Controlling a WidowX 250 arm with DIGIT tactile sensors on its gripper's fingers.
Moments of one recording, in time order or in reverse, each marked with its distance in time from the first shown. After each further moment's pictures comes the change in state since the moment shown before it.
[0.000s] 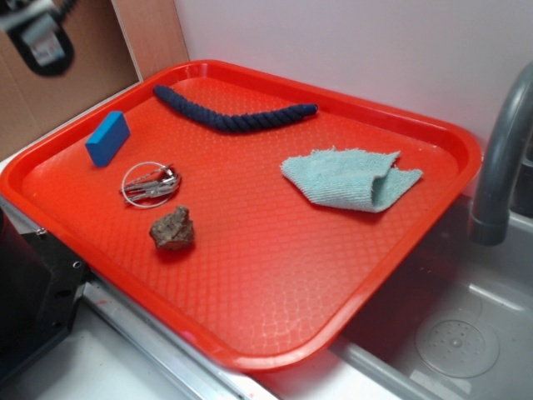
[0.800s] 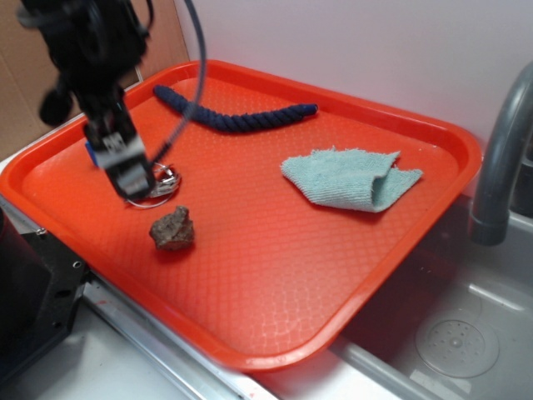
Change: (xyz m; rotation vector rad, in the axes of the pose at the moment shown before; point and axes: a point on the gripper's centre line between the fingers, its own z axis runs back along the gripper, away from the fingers) arm 0.005 -0.015 -0.093 0.030 0.058 -0.112
